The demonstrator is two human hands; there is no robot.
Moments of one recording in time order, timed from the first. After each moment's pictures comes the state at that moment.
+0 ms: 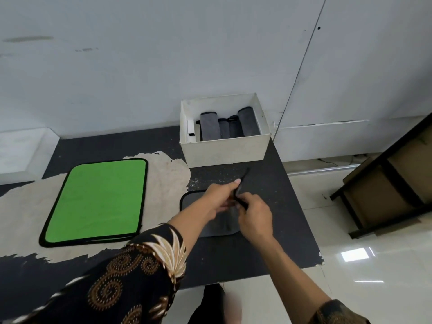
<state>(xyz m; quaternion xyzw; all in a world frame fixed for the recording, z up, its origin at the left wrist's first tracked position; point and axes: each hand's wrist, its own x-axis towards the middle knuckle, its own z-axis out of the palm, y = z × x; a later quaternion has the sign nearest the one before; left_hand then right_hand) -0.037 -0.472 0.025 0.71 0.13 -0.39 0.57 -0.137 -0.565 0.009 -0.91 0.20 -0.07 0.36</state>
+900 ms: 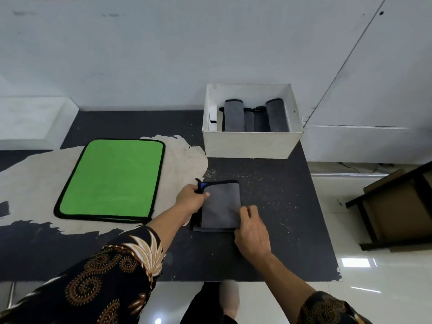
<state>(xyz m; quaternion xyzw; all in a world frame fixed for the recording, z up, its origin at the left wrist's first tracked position) -0.015 -0.364 -0.039 0.82 0.18 -0.26 0.48 -0.138 -0.528 -0.049 -0.97 0.10 0.08 0.23</state>
